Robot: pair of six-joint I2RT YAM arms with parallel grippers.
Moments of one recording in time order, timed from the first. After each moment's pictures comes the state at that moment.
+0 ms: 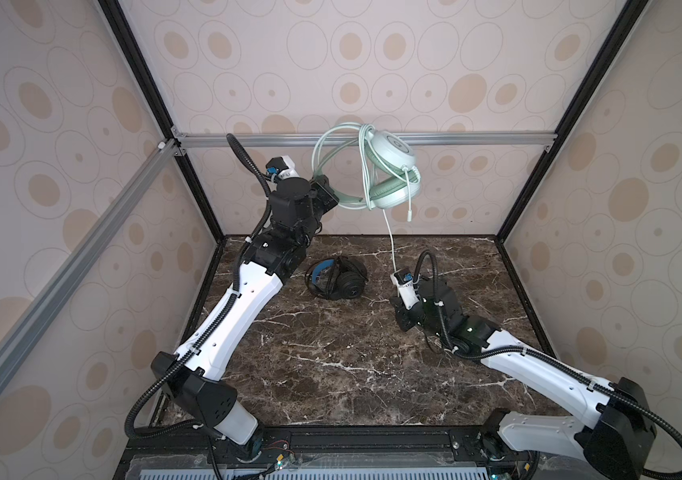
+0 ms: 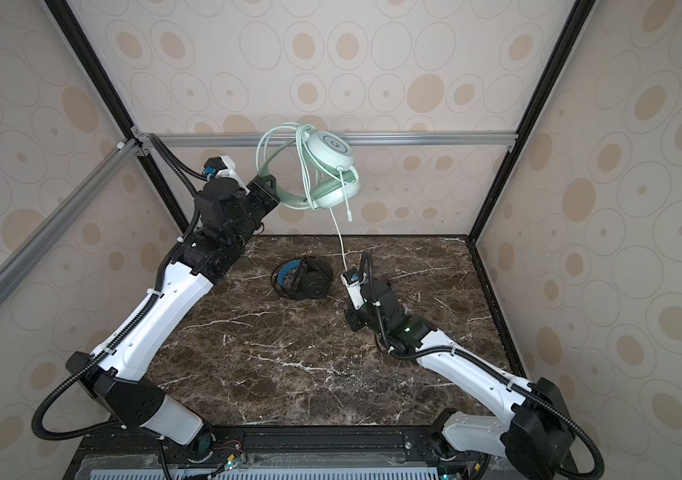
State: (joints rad) left arm -0.50 1.57 1.81 -0.24 -0.31 -0.83; right arm 0.74 1.20 0.89 -0.21 0.14 0.01
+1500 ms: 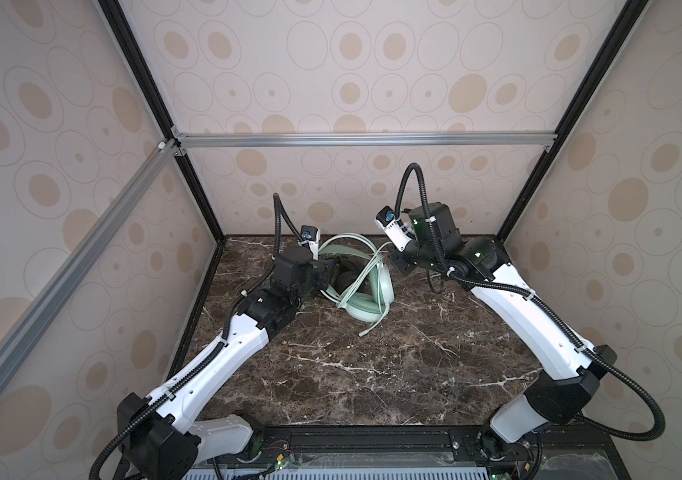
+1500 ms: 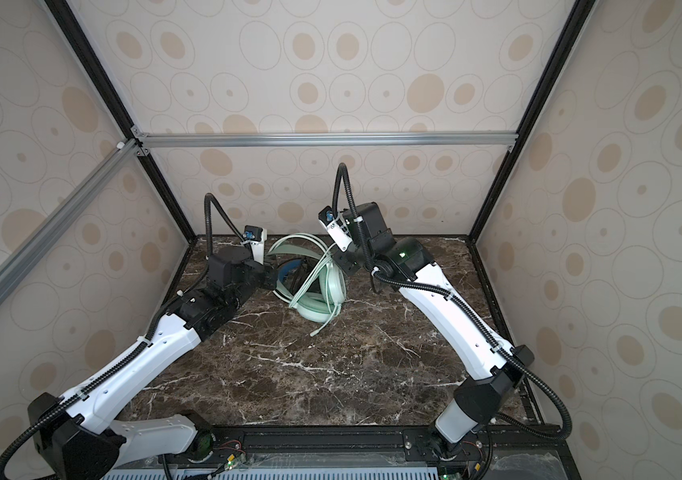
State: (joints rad) left arm -0.56 1.23 1.16 -0.31 -0.27 -0.14; right arm 0.67 1.58 1.84 -0.88 0.16 -0.28
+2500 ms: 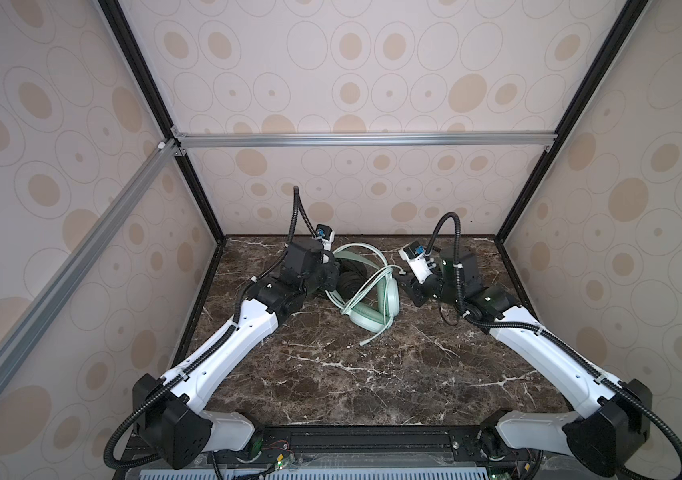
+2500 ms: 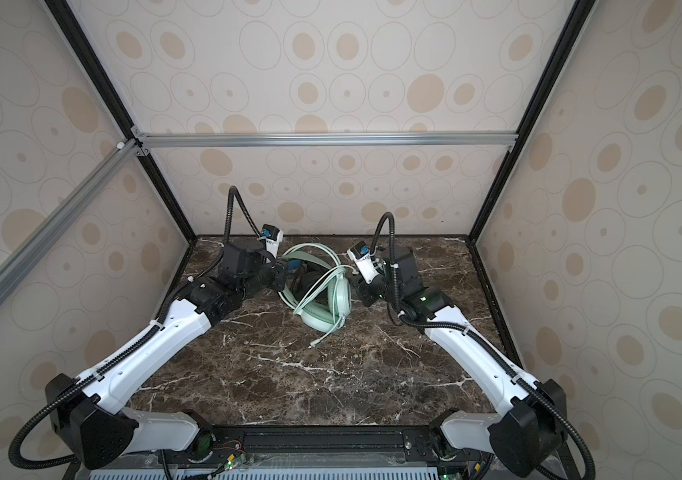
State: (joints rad) left arm -0.56 1.35 1.30 -0.48 -0.15 -0.14; right arm 0.50 1.26 1.12 -0.37 -0.19 -0.15
